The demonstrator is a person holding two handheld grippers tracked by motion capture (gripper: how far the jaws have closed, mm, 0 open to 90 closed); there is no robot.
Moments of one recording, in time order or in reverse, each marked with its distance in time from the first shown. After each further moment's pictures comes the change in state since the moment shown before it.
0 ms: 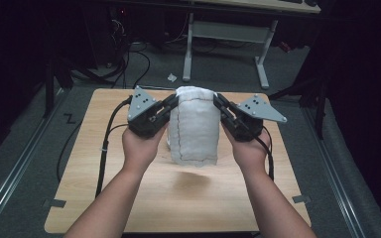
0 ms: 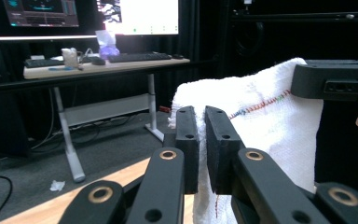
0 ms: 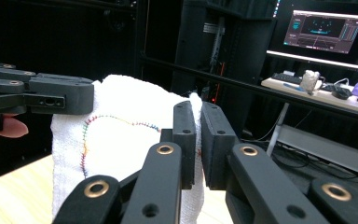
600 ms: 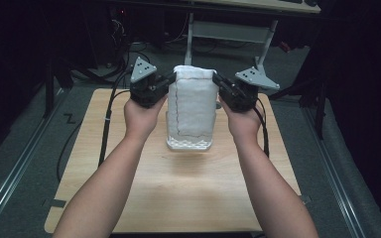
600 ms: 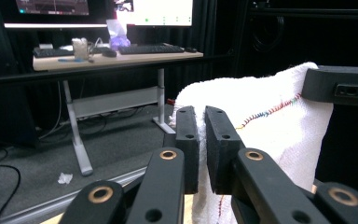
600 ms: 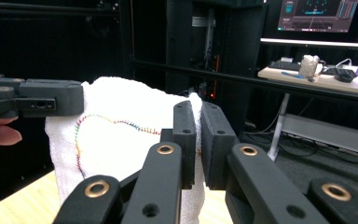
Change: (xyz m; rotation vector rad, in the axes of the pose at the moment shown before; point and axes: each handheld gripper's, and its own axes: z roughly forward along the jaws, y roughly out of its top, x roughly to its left) left arm 0.053 0.019 0.054 0.044 0.019 -0.046; right arm -0.041 0.010 0.063 0.022 -0.018 0.100
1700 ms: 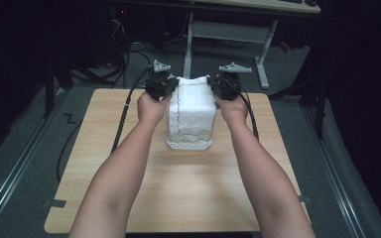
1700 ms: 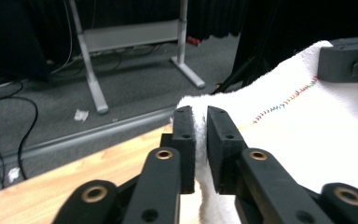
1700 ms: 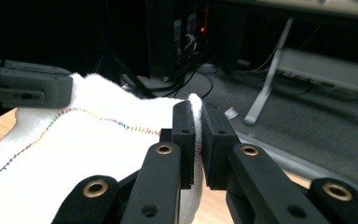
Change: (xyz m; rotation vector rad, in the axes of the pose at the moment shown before) left arm 0.048 -0.058 0.098 0.280 0.088 -0.031; right arm -0.053 -0.054 0.103 0.286 -0.032 0.021
